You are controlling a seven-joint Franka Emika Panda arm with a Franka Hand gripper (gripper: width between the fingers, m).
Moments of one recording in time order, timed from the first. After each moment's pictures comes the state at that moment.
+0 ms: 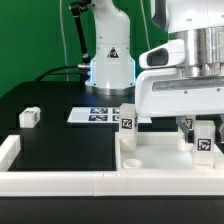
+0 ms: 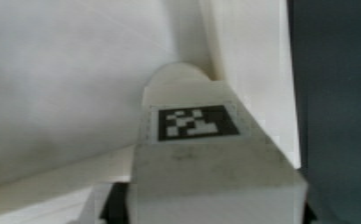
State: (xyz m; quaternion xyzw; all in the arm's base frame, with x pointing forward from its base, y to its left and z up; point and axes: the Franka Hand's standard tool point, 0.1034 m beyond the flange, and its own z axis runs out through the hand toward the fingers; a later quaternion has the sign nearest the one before) arm 0.634 0.115 0.069 -0.98 0.15 -0.07 0.06
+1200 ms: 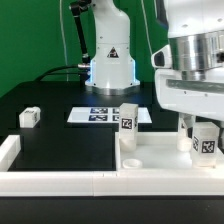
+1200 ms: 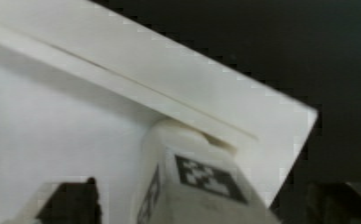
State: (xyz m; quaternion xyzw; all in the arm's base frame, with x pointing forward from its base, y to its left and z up) arm 0.626 0.126 0.066 -0.87 0.48 -0.01 0.09
